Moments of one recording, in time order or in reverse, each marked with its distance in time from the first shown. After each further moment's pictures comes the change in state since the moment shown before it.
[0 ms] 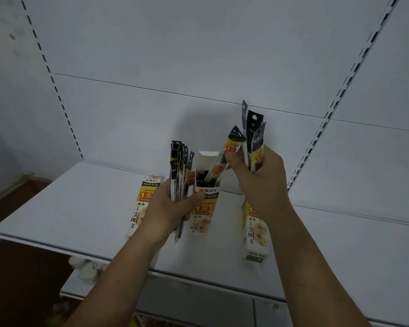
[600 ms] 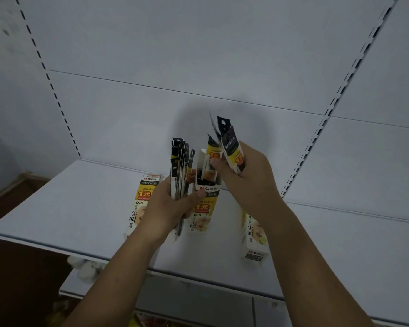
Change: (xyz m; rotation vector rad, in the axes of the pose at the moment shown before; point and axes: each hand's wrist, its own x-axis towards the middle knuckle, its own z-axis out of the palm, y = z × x) left_hand 0.000 0.005 0.004 -0.001 -0.027 0.024; right_hand 0.004 0.006 0.007 -0.199 -0.139 -0.036
